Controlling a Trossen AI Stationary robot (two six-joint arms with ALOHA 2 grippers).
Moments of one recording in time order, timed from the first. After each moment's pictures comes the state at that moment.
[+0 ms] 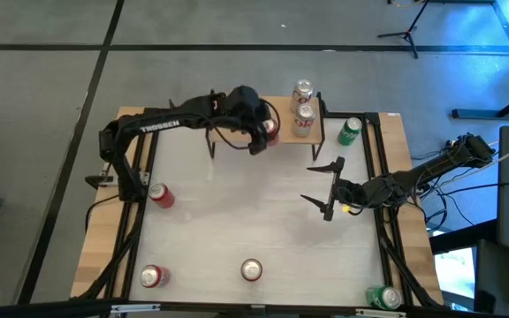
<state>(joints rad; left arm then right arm) 0.32 1.76 1.72 -0.64 -0.03 0.08 0.43 0.91 0.52 0.25 0.66 -0.18</state>
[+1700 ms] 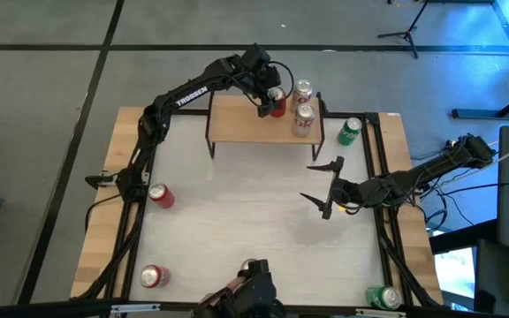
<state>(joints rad) 0.61 2.20 2.30 -0.86 0.25 0.34 0.41 0.92 0.52 0.20 0.68 -0.18</state>
